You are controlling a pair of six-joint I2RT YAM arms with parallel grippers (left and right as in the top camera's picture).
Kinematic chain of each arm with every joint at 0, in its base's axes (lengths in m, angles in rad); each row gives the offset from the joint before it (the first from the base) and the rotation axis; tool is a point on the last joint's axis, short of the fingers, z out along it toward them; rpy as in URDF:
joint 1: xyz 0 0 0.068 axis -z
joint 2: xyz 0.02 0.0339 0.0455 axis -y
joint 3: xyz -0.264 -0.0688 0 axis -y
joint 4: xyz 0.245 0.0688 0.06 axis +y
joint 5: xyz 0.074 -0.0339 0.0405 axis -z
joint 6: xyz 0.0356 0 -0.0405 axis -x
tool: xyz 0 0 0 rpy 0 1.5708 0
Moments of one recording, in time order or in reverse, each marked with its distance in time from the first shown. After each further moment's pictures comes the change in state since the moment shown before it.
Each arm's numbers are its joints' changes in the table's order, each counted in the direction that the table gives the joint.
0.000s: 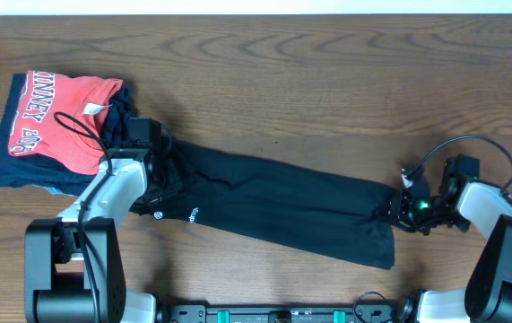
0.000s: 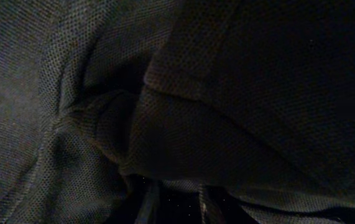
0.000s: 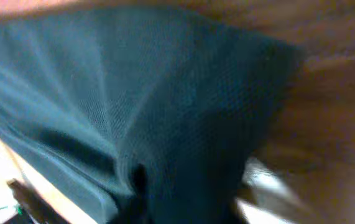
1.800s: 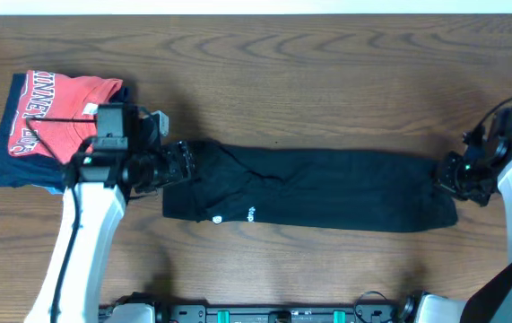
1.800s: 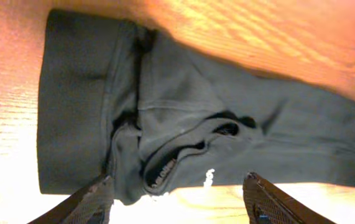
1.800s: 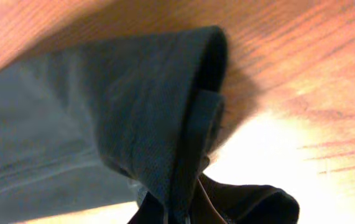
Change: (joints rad) left arm 0.000 0.375 0.164 0.260 0.423 -0.139; right arm 0.007 0.131 0.419 0.353 0.430 -0.193
